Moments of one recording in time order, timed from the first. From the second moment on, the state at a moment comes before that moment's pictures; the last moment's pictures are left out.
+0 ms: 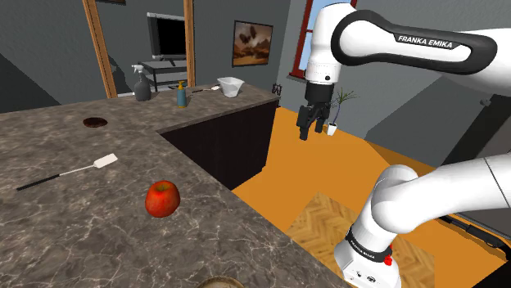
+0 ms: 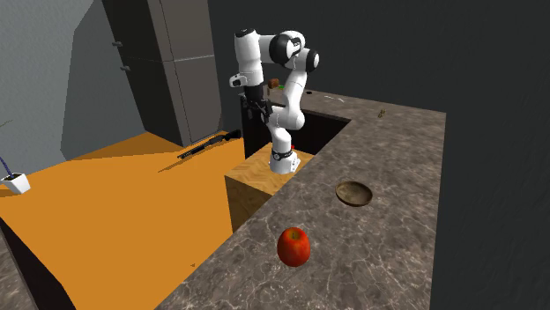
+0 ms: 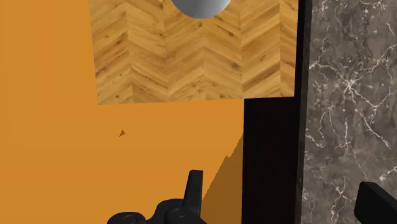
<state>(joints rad) 0.02 -0.78 0.05 -2.36 0.08 1.46 0.16</state>
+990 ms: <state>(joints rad) 0.09 -0.39 0.19 -2.23 0.14 1.79 0.19</state>
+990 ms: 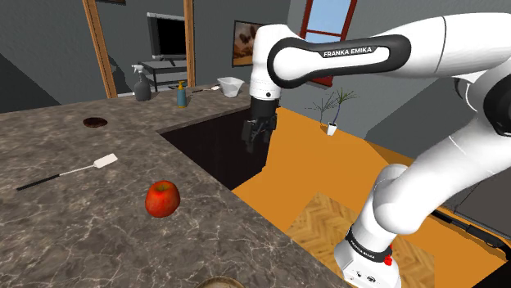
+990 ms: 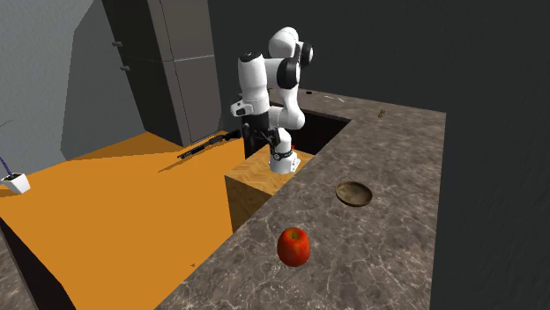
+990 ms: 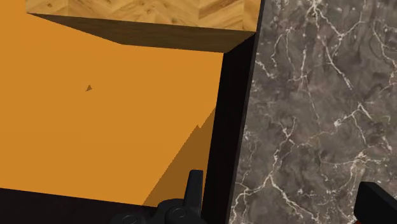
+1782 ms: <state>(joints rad) 0.15 0.00 0.30 -1.96 0.08 1.96 0.26</state>
